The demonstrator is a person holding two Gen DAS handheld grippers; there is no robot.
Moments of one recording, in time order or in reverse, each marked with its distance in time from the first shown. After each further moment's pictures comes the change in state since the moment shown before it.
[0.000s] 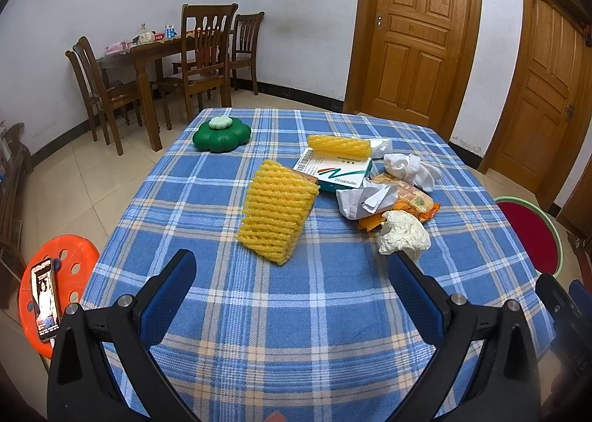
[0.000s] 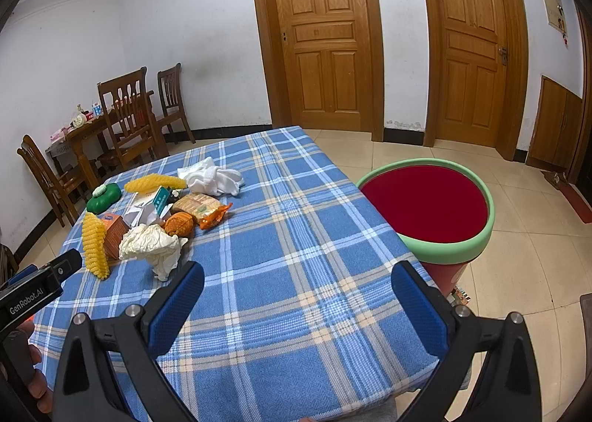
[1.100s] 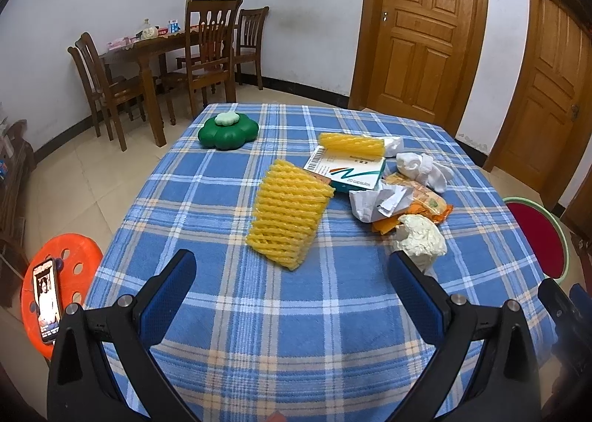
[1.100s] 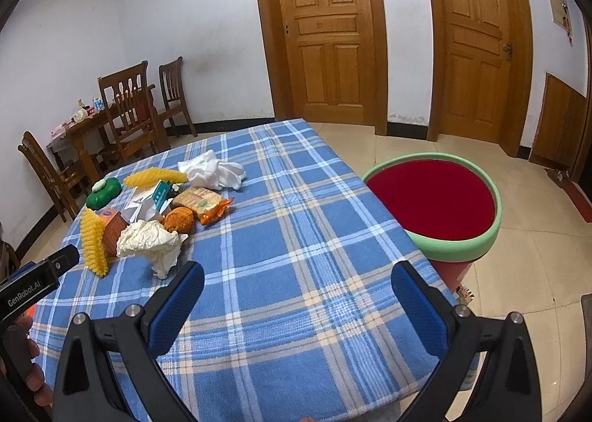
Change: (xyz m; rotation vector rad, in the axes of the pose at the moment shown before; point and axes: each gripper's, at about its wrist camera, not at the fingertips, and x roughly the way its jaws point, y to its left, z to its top) left arm 0.011 0.008 0.006 -0.002 0.027 0.018; right arm 0.011 0.003 0.000 -0.005 0.027 0.011
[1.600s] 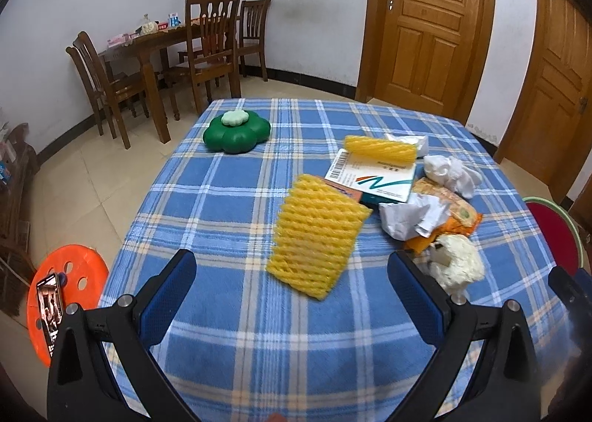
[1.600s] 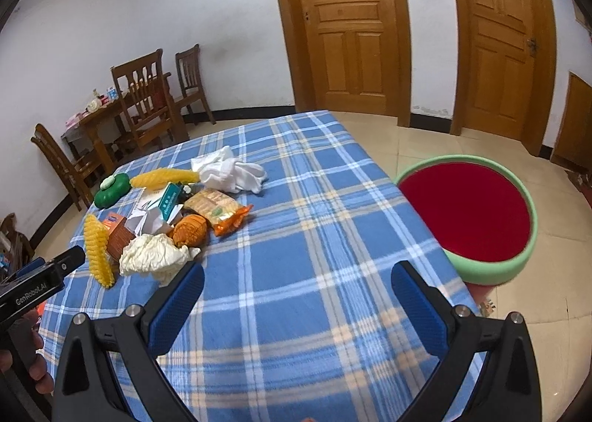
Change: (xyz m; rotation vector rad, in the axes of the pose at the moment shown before) left arm 0.034 0.014 0.022 0.018 0.048 0.029; right arm 0.034 0.013 0.026 -0.031 0.064 0.083
